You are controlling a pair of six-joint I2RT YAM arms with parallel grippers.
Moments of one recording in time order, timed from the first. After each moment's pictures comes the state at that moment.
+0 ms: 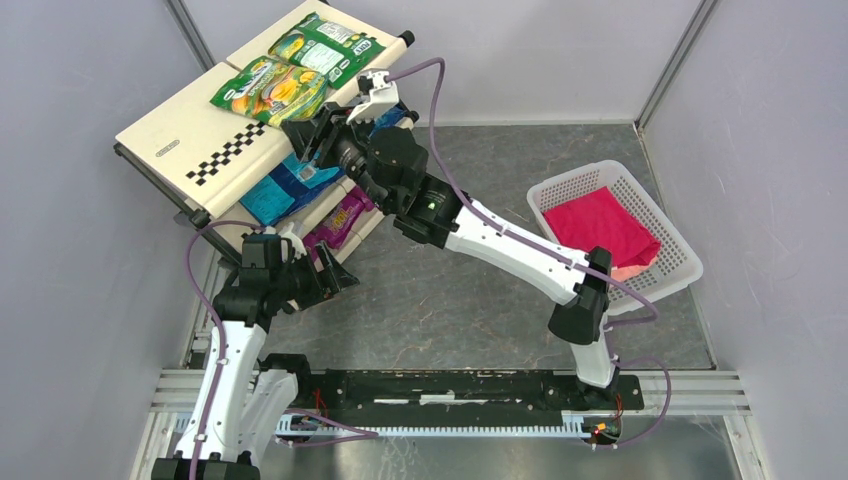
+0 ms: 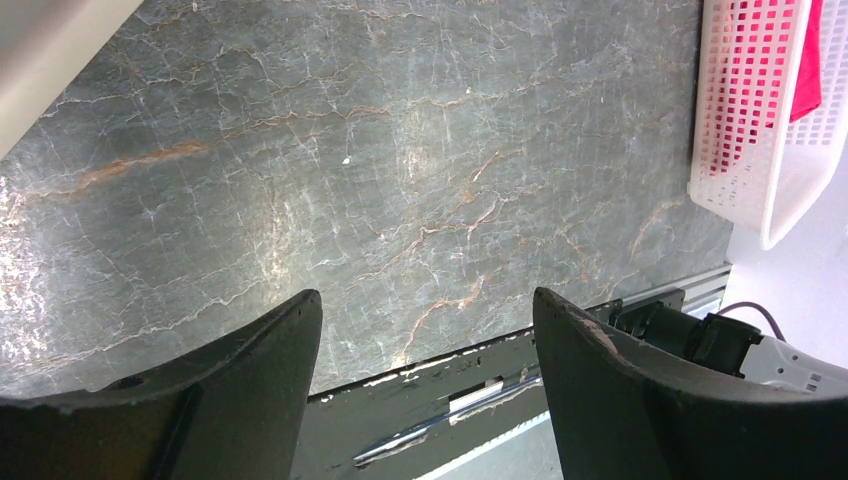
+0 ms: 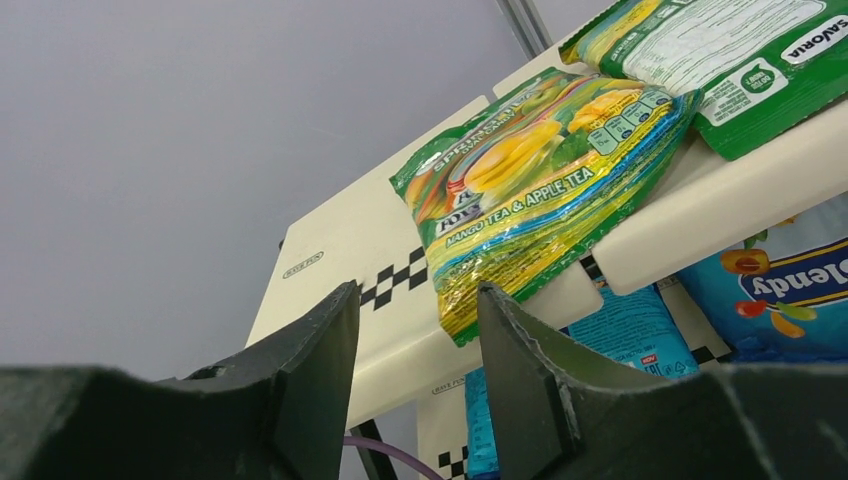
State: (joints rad) left arm -0.03 0.72 0.69 -0.84 0.45 -0.49; right arm 1.12 1.97 2.15 0.10 0.38 0.51
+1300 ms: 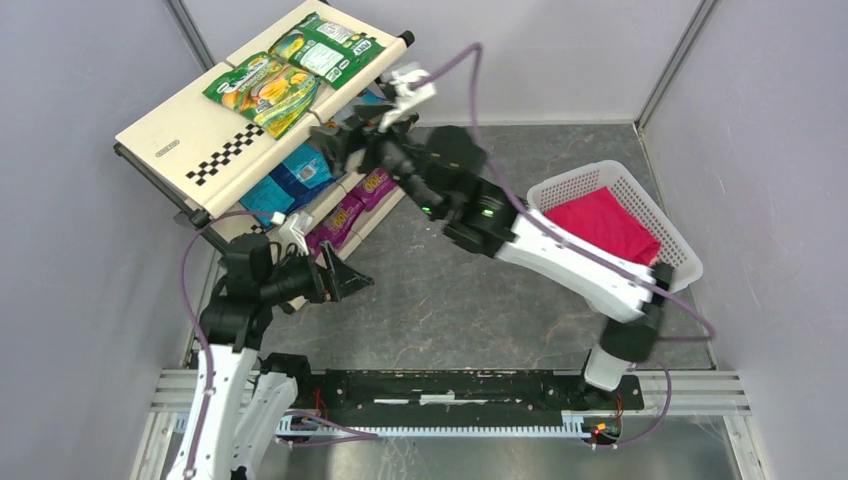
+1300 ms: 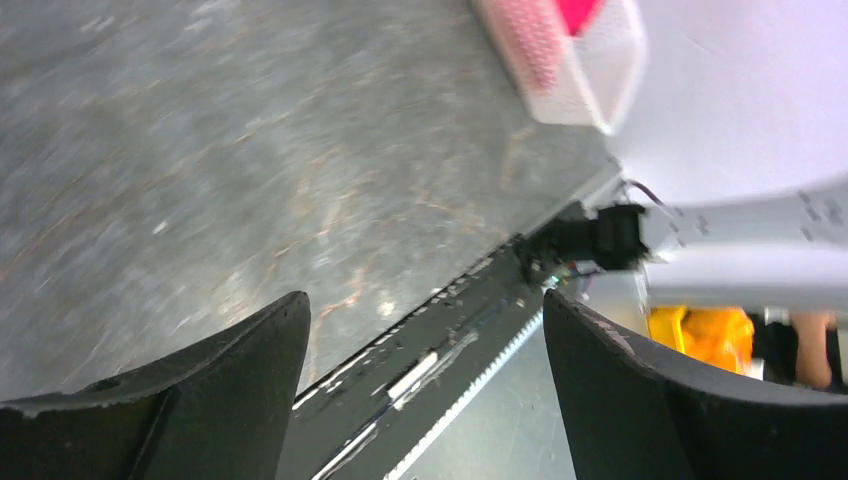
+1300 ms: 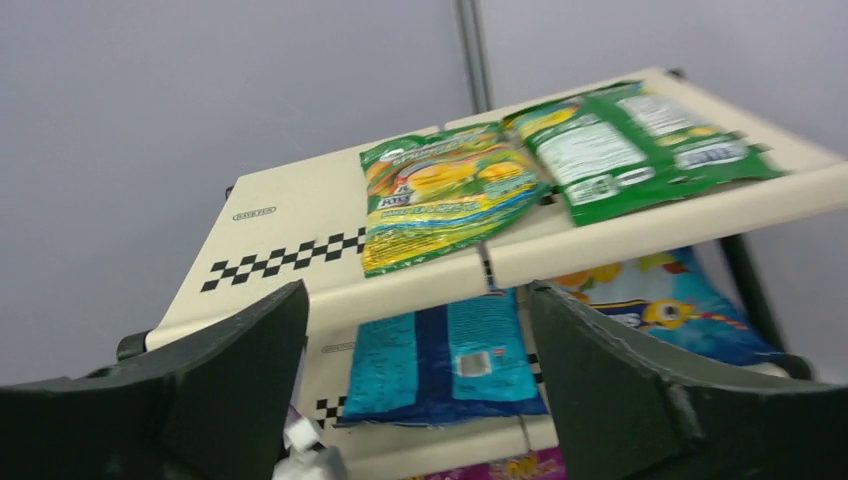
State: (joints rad) left arm -0.06 0.62 0.74 -0.78 0.69 -0.45; right arm 1.11 1.82 2.03 0.08 0.32 0.18
